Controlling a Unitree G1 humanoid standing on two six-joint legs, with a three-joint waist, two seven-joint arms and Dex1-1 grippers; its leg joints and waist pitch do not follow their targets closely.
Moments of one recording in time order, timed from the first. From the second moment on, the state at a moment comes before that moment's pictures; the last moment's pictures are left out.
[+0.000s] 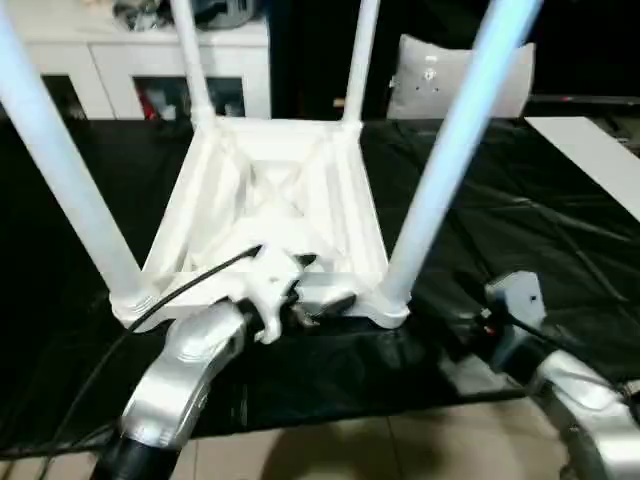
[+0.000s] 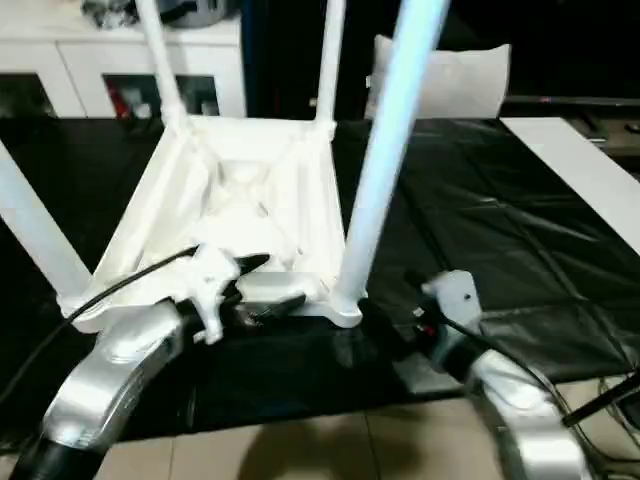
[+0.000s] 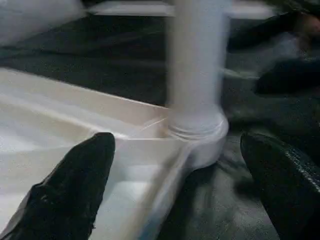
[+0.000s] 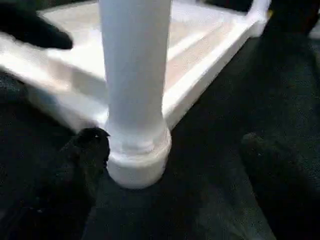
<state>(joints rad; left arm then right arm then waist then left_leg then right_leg) -0.36 0.30 -0.30 0.11 -0.12 0.26 -0.83 0.08 -0.43 -0.06 -0.14 0.28 0.25 0.65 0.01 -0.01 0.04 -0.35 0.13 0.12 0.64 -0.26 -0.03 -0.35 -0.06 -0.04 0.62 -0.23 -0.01</state>
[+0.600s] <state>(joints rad) -0.67 0.34 -0.40 0.62 -0.05 0.17 -1.15 0.08 -0.54 -0.02 -0.20 0.36 0.31 0.86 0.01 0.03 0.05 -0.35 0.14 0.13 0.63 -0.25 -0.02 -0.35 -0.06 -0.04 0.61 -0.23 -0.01</state>
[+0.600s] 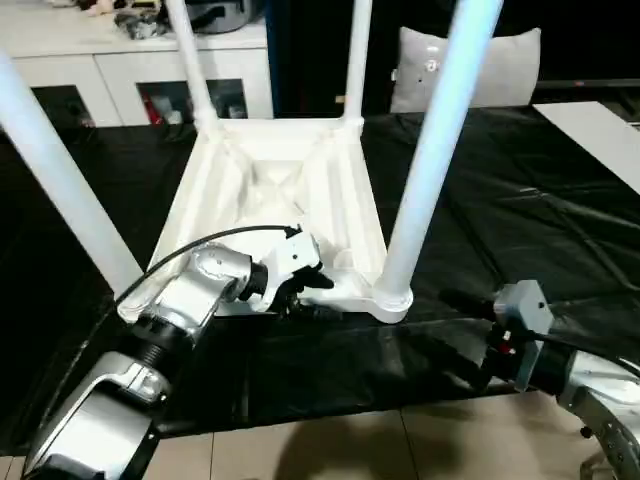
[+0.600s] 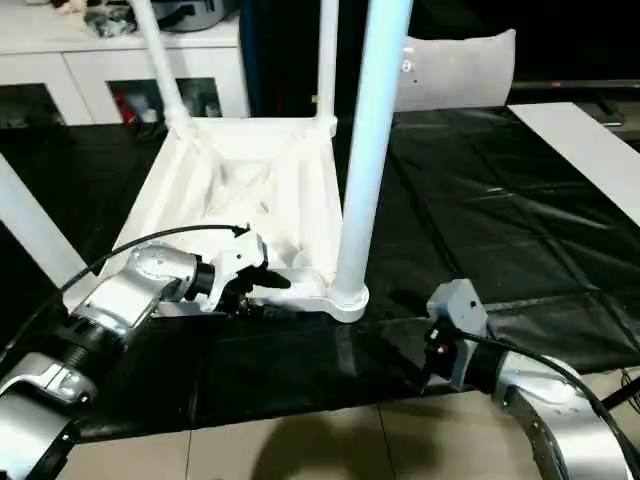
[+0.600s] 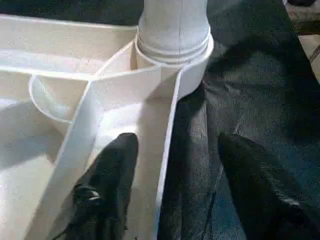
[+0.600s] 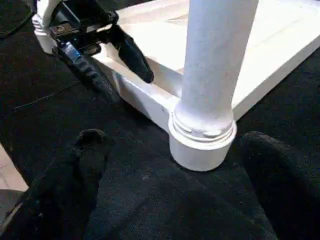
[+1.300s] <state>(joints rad) -0.74 0.28 -0.37 0.86 -0.02 0.01 -1.15 0.03 -0.53 0.03 -0.14 0.36 0.32 0.89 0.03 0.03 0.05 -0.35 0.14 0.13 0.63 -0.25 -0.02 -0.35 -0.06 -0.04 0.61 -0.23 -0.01</state>
